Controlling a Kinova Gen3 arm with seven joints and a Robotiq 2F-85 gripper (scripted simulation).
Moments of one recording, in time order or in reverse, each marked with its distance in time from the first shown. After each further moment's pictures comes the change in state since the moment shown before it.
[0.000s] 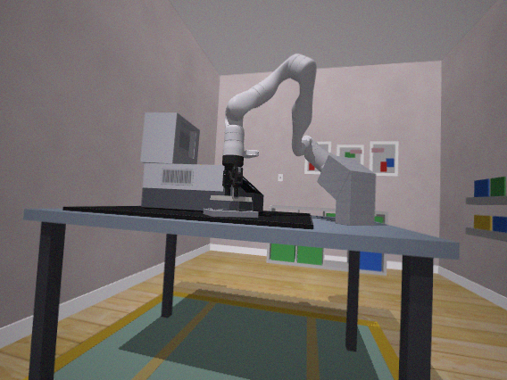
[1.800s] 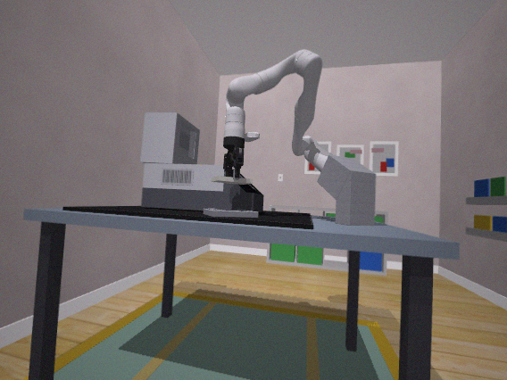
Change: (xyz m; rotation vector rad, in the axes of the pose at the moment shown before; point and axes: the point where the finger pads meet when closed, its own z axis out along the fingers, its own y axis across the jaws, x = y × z) arm 0.000 0.000 -0.064 0.000 -0.001 0.000
